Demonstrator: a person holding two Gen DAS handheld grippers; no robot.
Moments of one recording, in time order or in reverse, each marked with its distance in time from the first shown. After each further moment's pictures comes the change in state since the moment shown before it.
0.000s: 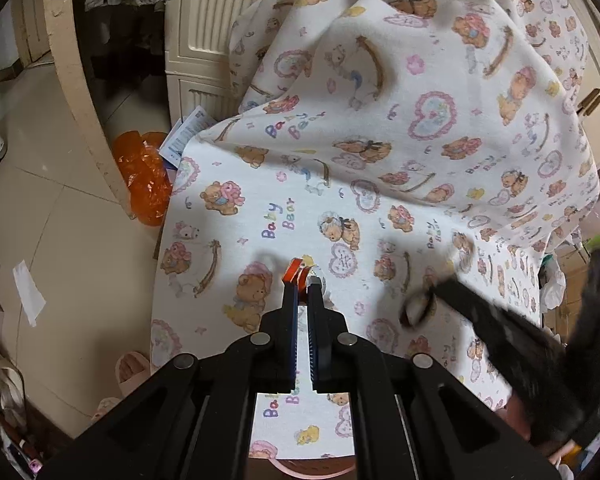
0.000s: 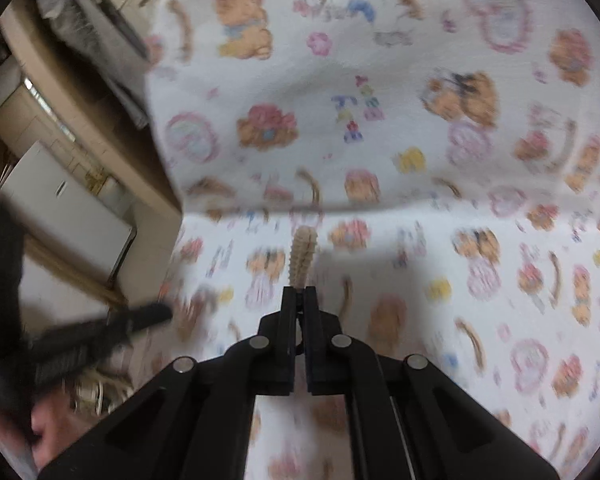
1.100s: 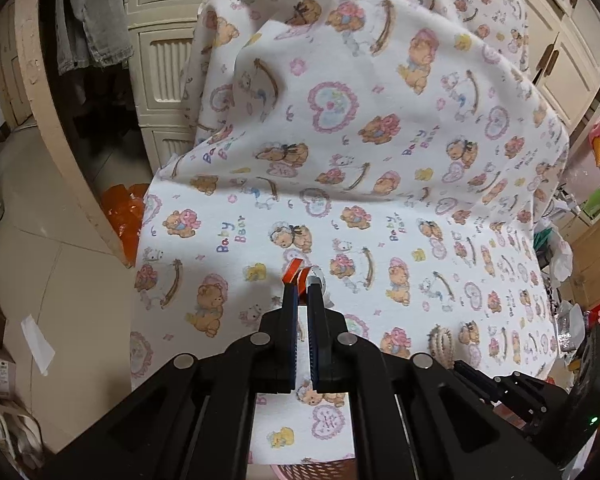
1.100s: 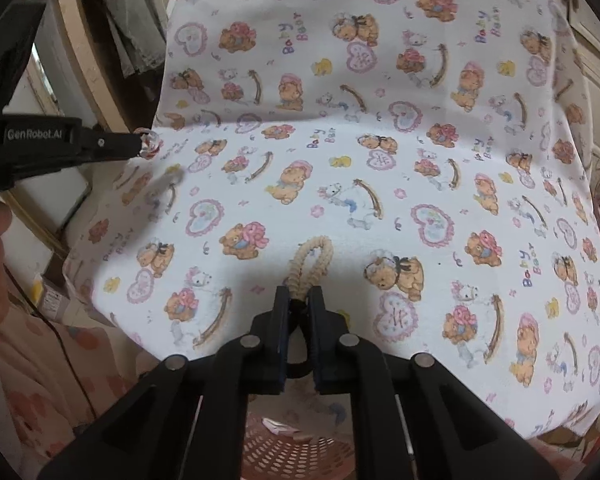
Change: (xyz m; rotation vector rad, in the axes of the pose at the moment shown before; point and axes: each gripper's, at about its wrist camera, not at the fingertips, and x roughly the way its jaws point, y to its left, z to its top) left arm -0.013 -0.041 -0.024 0.165 -0.140 0.005; right arm -0.041 -0.025 -0.102 -0.125 -0.034 -0.205
